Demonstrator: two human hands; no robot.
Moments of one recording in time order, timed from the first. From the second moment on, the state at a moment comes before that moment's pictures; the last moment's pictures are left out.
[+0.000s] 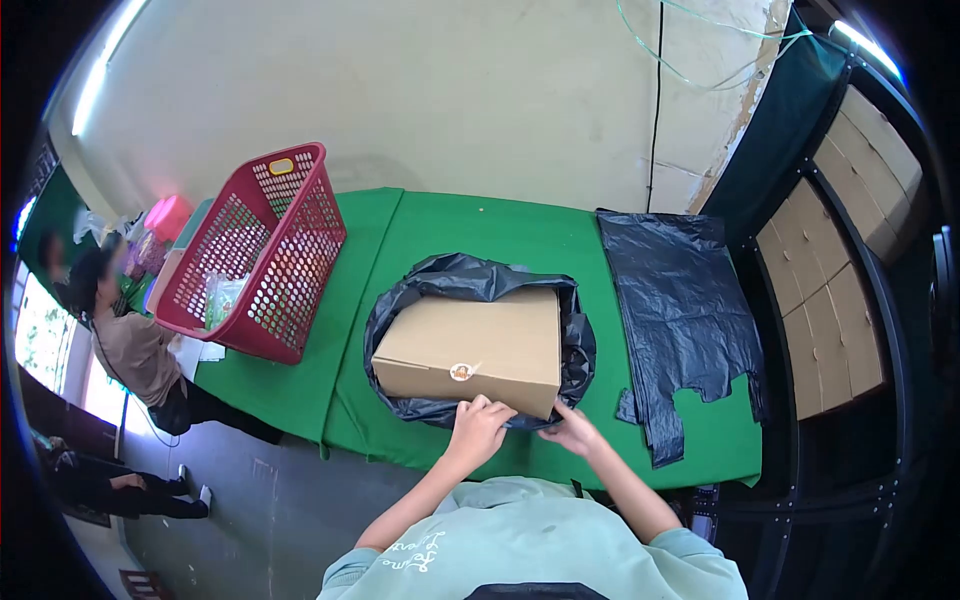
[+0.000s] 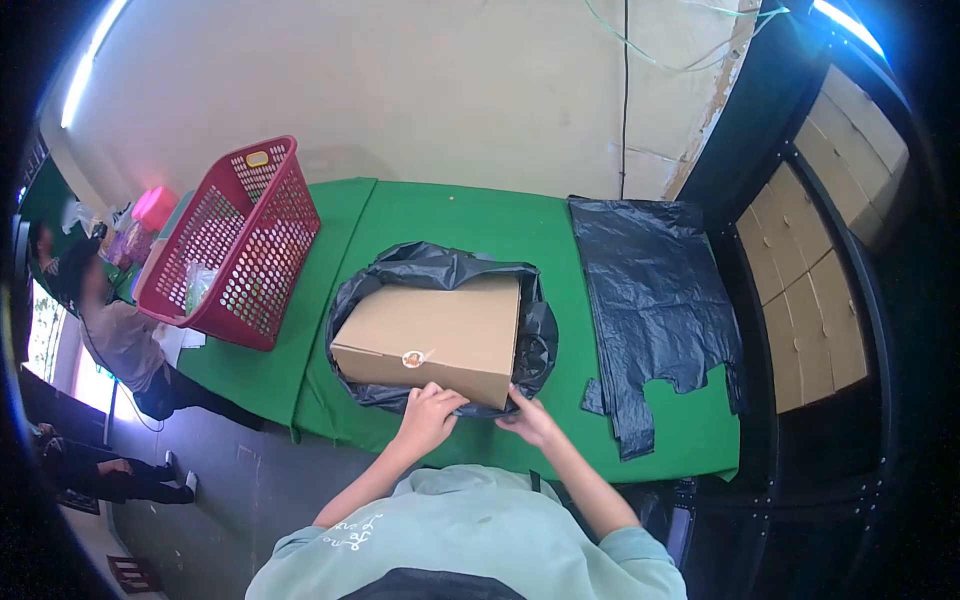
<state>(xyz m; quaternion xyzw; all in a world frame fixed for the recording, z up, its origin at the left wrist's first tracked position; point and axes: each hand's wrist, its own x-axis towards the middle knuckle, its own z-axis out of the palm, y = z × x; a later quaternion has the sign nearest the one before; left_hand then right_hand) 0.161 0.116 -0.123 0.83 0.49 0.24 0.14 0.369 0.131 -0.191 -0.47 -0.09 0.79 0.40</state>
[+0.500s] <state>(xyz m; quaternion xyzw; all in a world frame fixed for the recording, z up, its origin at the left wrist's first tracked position) 0.176 0.185 -0.112 0.89 0.42 0.14 0.14 0.353 0.120 -0.165 -0.49 0.00 0.75 0.44</state>
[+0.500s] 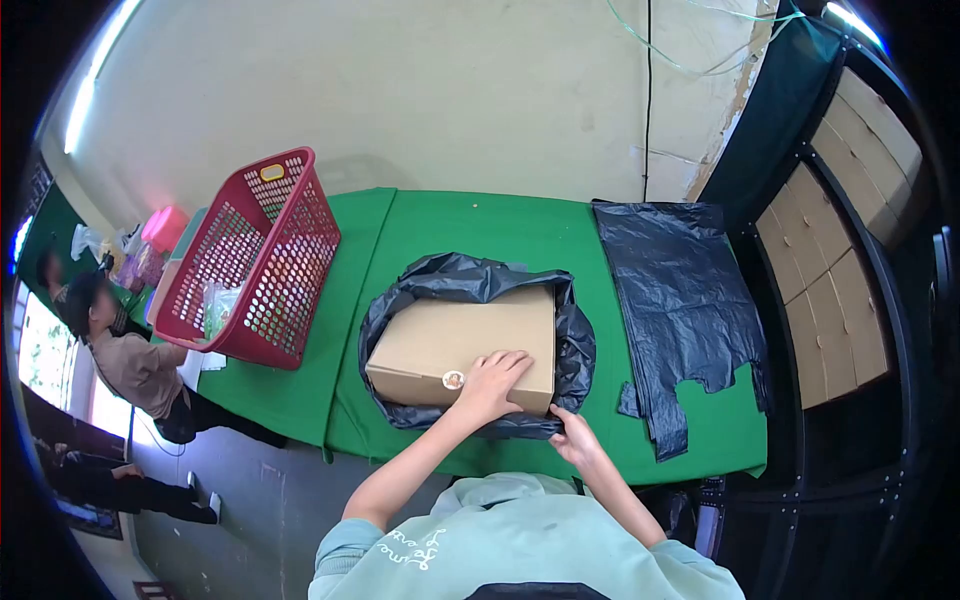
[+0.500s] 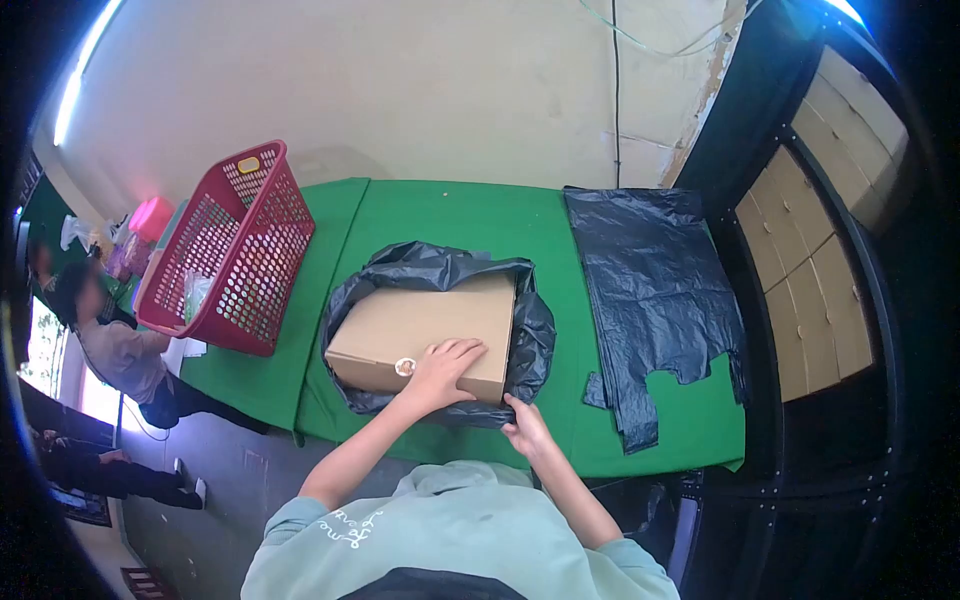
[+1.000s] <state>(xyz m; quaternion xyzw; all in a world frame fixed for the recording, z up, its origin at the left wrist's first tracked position) 0.207 0.176 -0.200 0.89 0.45 0.07 0.03 0.361 0.093 -0.124 -0.58 -0.36 0.62 0.39</state>
